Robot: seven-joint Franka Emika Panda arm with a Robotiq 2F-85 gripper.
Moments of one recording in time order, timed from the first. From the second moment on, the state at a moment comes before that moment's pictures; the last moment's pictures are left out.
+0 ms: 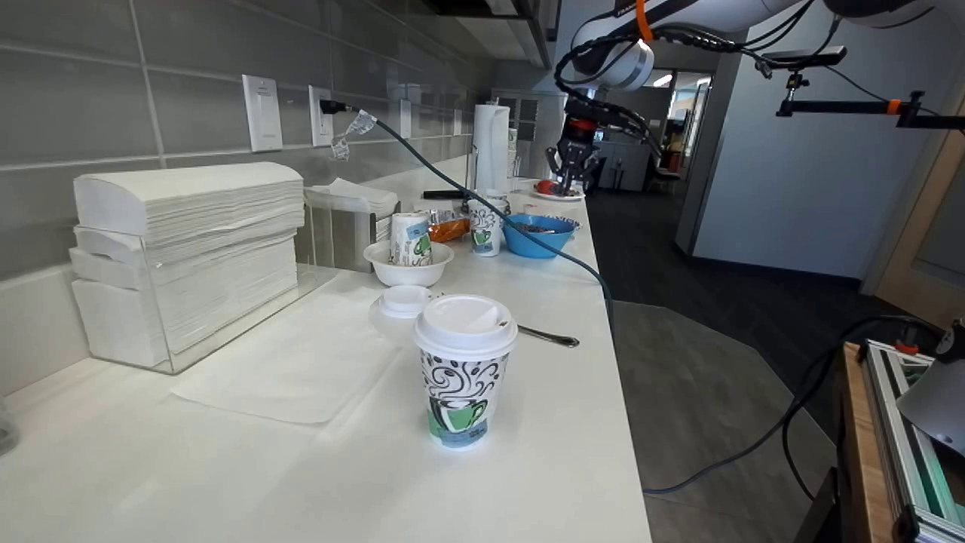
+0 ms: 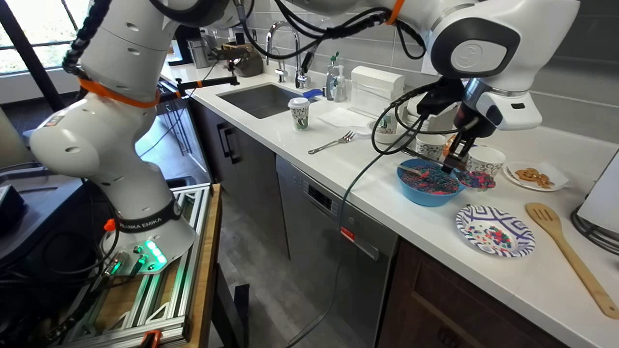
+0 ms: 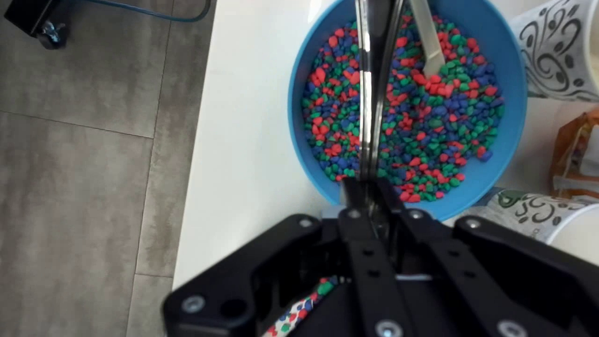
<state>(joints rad) -0.14 0.60 -0.15 -1.38 0.32 1.91 0.49</state>
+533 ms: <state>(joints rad) -0.20 0.67 -0.15 -1.33 0.35 1.90 0.51</state>
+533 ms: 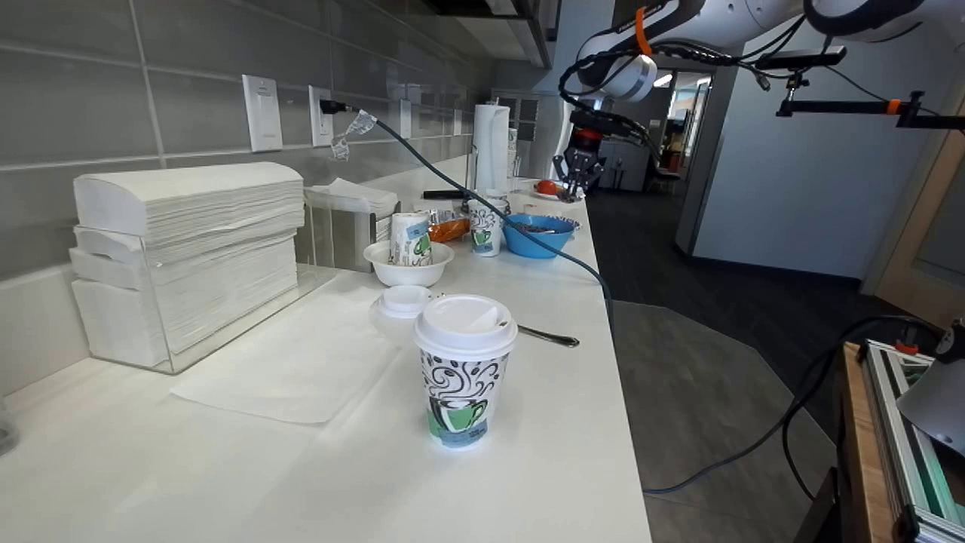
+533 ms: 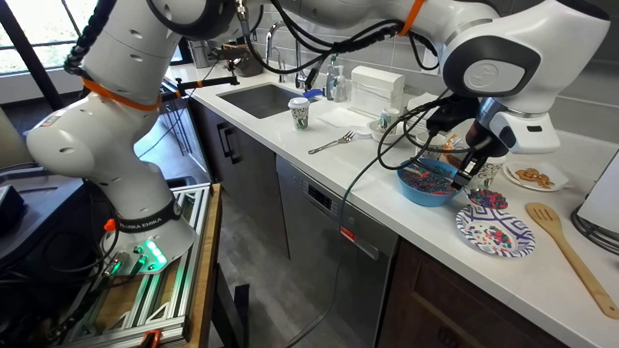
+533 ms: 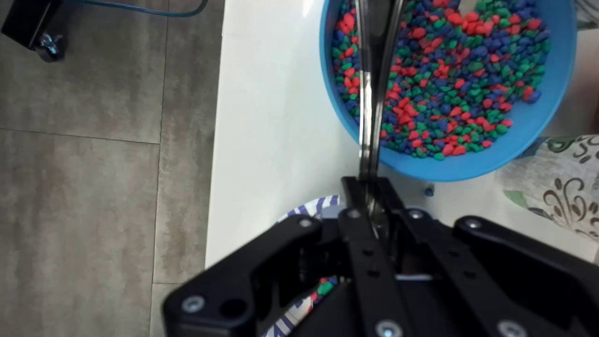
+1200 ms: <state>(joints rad) -0.29 0.78 -0.09 -1.20 0.50 1.88 0.50</state>
